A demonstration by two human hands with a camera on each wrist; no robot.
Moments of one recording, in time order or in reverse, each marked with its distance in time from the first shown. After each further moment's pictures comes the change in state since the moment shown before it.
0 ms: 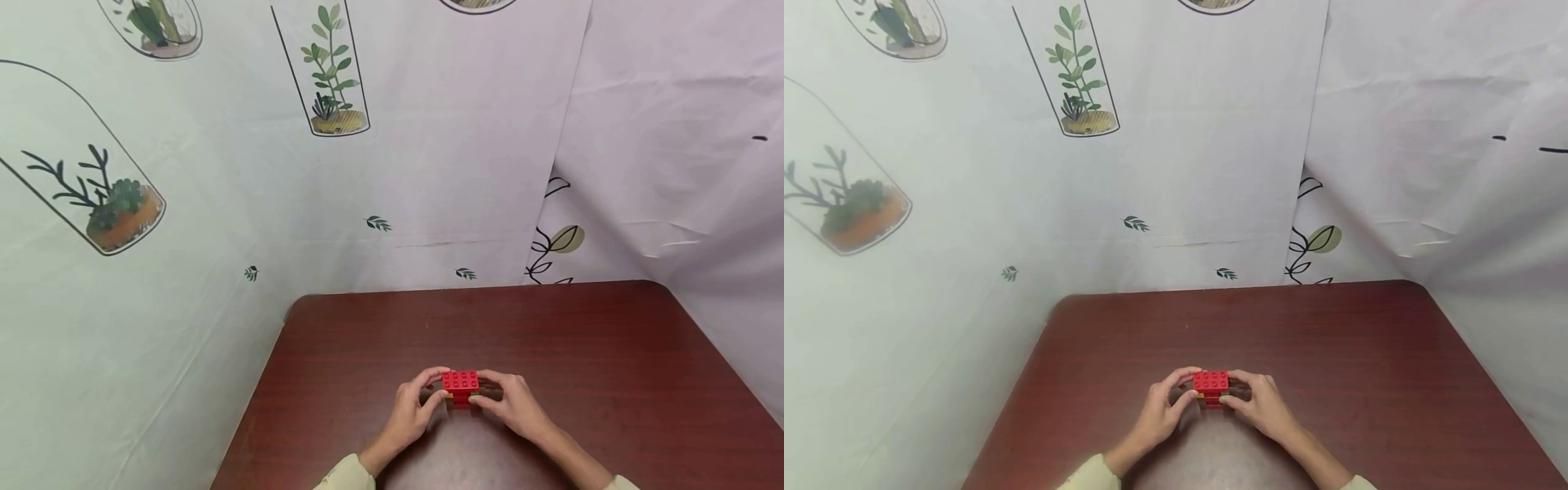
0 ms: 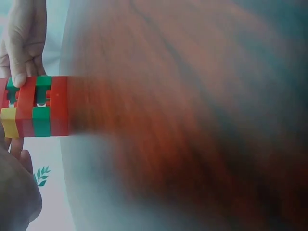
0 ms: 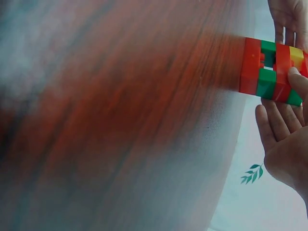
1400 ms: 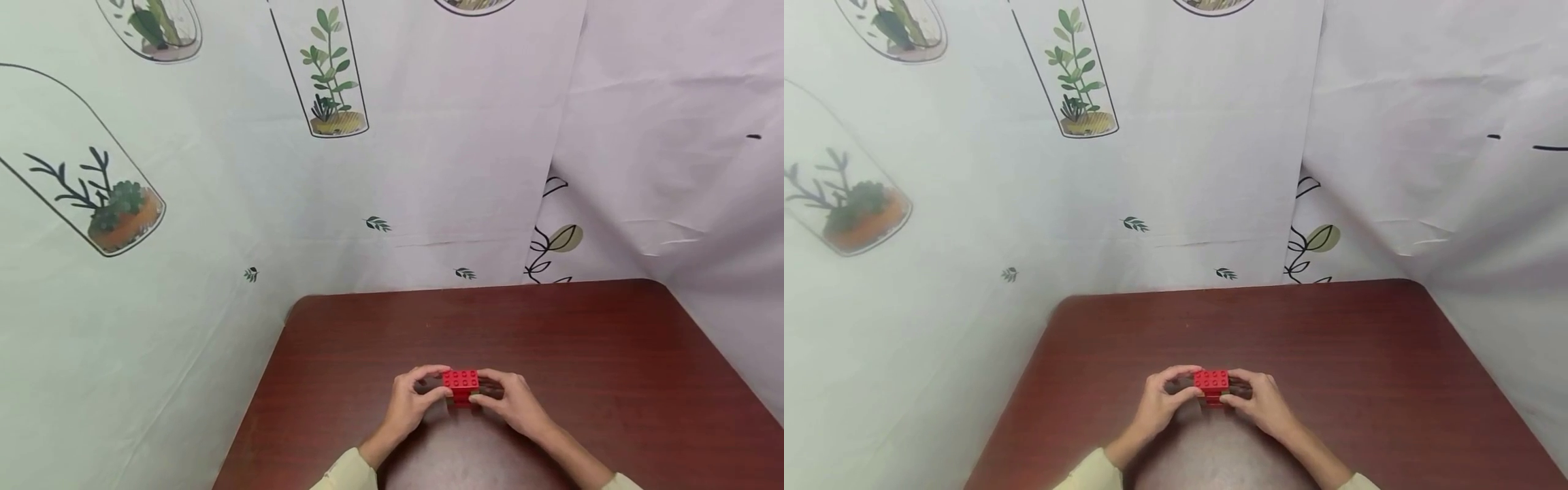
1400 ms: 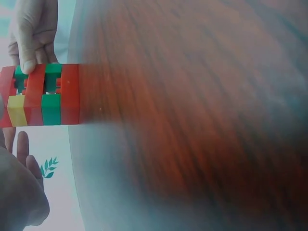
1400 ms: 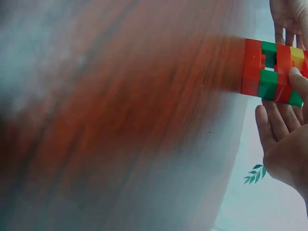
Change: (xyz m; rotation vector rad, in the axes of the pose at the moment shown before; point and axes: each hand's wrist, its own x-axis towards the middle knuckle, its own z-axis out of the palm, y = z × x) left_hand 0.009 -0.004 -0.004 -0.065 0.045 -0.165; right_hand -0.001 -0.001 -0.003 0.008 0.007 0.019
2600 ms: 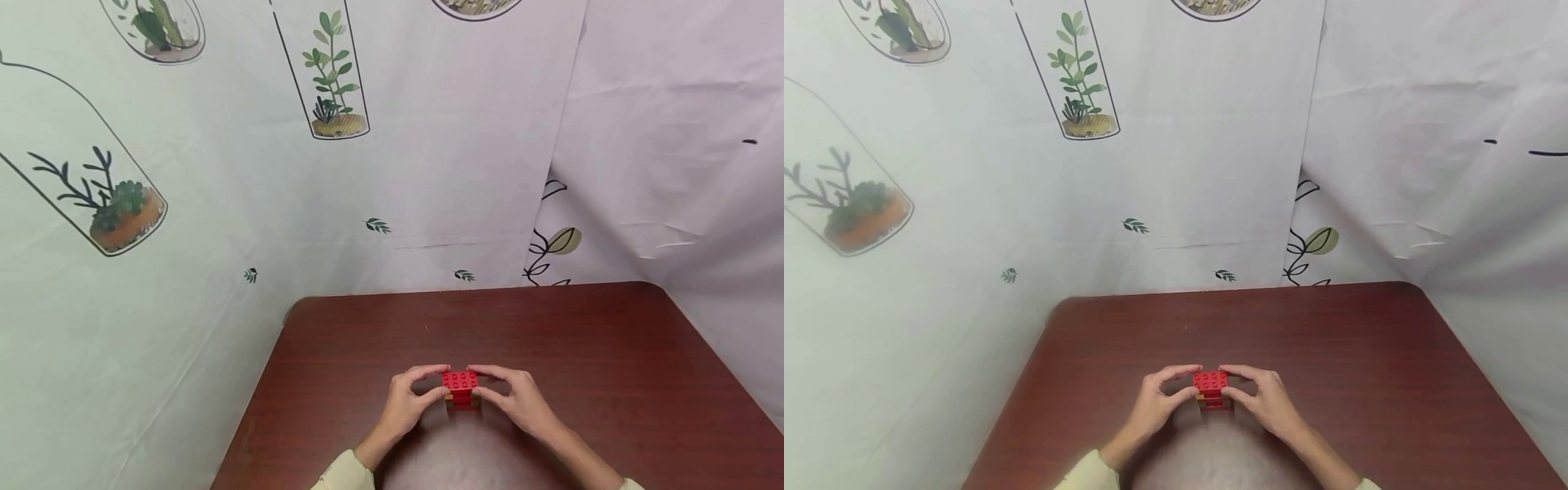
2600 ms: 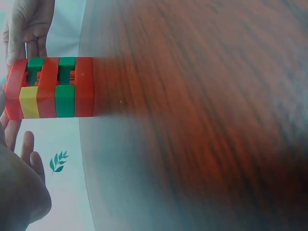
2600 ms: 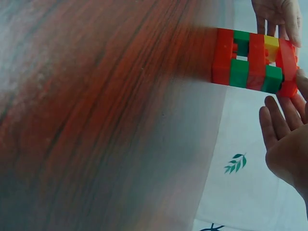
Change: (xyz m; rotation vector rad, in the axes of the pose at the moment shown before) left_hand 0.002 0.007 -0.008 -0.050 -0.021 0.050; right_hand -0.001 -0.022 -0.010 -0.151 0.132 -0.128
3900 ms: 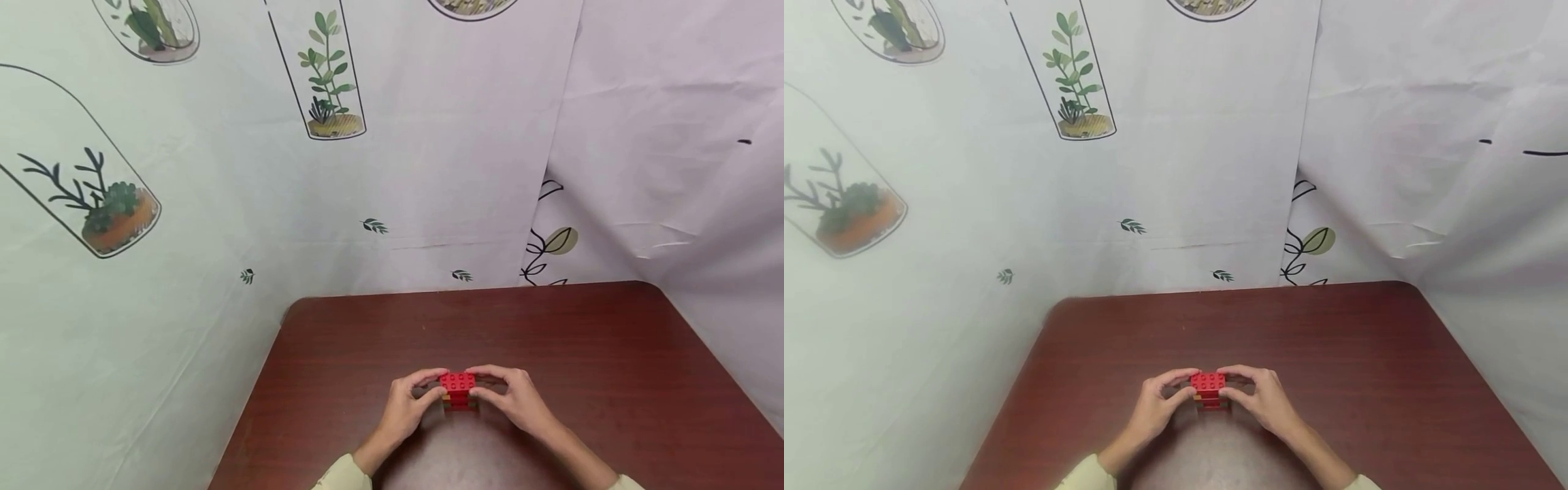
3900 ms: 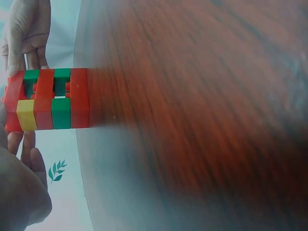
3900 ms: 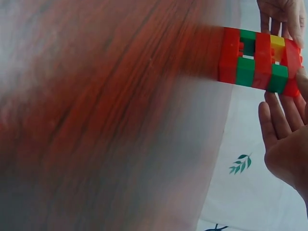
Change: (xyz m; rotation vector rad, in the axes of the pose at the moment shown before) left_hand -0.004 -0.001 0.006 -0.042 -0.004 0.005; right_hand 0.002 0.005 -0.003 0.151 -0.067 0.025
